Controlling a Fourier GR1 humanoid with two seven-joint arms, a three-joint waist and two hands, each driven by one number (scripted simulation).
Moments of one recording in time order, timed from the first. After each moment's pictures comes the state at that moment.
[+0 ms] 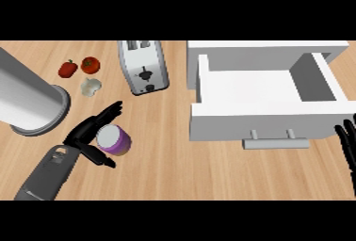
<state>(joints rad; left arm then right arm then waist) -0.55 0.29 0.04 -0.38 -0.26 -0.48 -0.75 0.24 -0.03 -0.22 -2.10 -0.05 0.20 0.07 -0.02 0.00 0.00</state>
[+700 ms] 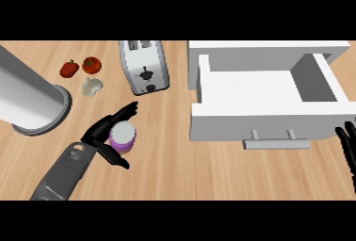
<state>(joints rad) -0.58 0.21 0.01 -0.36 -0.28 -0.46 -0.76 0.26 -0.02 -0.20 -2.16 -0.05 0.19 0.11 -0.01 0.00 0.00</state>
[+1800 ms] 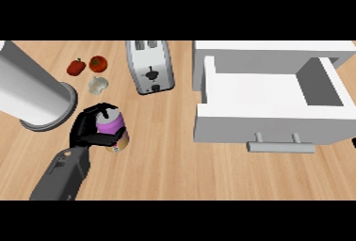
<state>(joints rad) -0.50 0.16 0.29 -0.51 0.02 -0.17 -0.61 0.33 -0.01 -0.26 -2.19 -0.11 0.20 0.08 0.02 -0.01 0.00</state>
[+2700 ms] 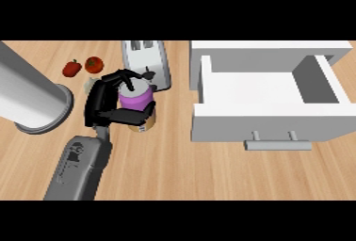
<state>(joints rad) -0.43 0.01 0.03 -1.32 0.01 0.11 -0.05 0.33 -0.01 -0.26 -2.23 -0.11 0.21 0.10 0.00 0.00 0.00</state>
